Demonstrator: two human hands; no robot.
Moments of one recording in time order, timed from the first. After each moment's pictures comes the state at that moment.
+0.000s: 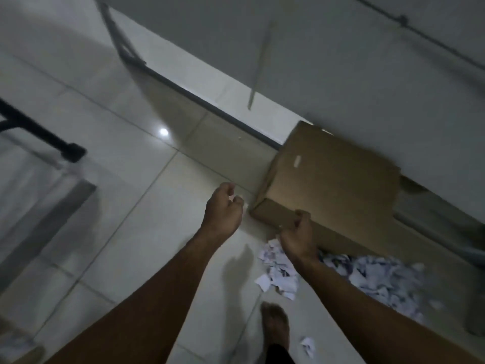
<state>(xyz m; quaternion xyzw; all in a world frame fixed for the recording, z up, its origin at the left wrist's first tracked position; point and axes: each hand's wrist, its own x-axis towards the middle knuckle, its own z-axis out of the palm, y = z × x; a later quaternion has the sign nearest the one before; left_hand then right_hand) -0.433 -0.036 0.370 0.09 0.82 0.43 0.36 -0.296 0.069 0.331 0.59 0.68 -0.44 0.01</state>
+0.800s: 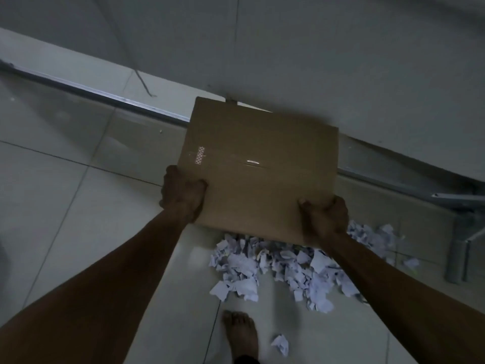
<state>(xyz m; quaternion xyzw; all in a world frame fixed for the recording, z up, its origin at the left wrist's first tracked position) -0.380 0.205 0.251 0.04 0.90 0.28 0.32 -0.133 0.326 0.247 0.74 0.53 -0.39 -0.09</state>
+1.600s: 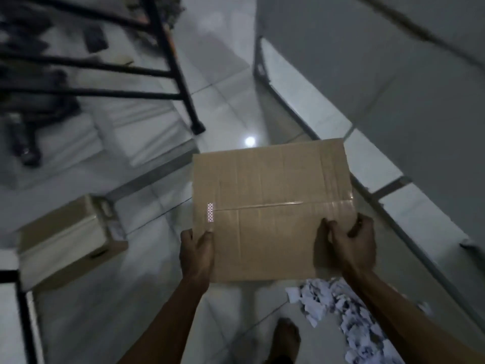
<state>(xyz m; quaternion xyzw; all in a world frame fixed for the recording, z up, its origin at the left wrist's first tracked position) -0.324 -0.183 0.395 -0.34 0.78 0.51 0.12 -0.274 0.089 0.412 0.44 0.79 -0.43 -0.05</state>
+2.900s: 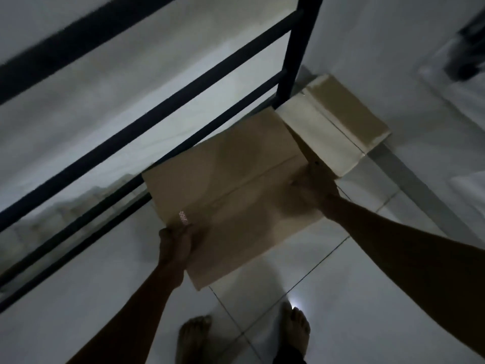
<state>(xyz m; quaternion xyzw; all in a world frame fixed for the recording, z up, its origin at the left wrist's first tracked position) -0.027 -0.545 0.255 -0.79 0.23 0.55 -0.13 -0.342 -0.565 0.237 -0.34 0.83 -0.13 0.43</state>
